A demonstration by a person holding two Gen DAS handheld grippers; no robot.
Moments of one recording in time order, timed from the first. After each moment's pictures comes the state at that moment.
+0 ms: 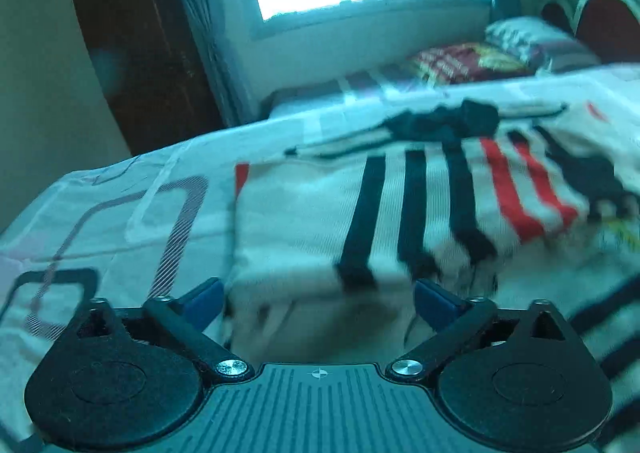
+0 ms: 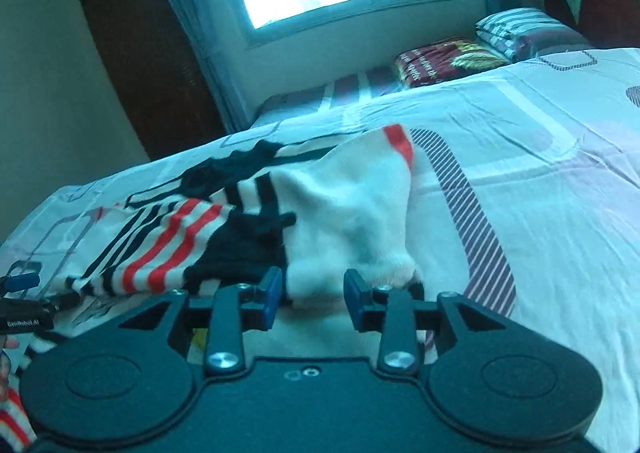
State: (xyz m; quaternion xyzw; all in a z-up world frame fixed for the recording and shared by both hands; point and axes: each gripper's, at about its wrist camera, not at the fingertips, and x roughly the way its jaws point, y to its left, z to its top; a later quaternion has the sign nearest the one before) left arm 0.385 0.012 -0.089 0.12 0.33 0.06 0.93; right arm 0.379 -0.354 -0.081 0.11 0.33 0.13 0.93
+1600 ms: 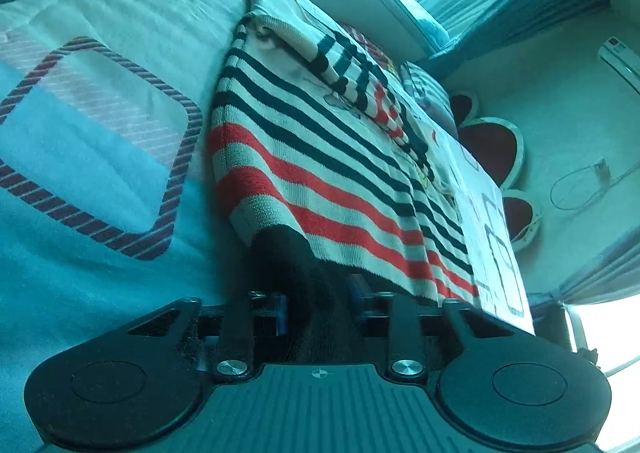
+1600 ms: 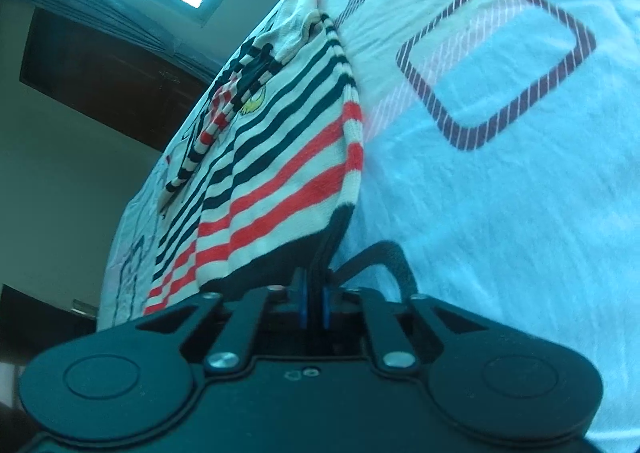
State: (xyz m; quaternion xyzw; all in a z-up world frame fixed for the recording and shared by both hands) left arm 0.186 0.138 -0.138 -0.33 0.41 -0.16 0.84; right arm 0.151 -0.395 -0.107 0.36 0.42 0.12 0.82
